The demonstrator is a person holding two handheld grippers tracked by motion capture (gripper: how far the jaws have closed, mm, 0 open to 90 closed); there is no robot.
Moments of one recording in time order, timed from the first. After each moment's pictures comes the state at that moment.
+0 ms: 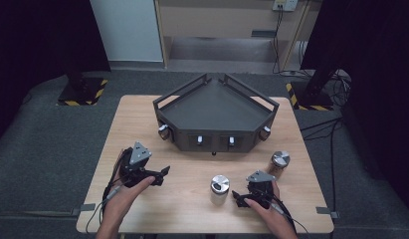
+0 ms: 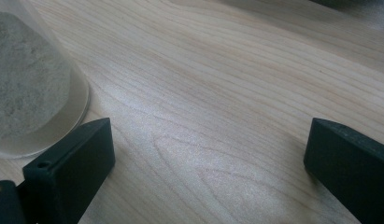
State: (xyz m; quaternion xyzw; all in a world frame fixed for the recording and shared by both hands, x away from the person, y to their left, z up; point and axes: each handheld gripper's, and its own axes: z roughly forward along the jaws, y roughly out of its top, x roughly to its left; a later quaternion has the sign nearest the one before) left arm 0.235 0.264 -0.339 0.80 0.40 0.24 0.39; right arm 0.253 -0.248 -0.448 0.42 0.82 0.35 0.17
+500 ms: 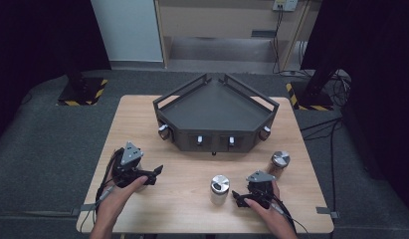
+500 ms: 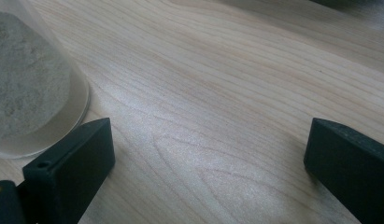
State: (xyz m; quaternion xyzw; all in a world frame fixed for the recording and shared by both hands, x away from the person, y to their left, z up) left arm 0.231 0.283 -0.345 0.79 0.41 0.25 0.40; right arm 0.253 -0.248 -0.448 0.42 0.82 0.35 0.17
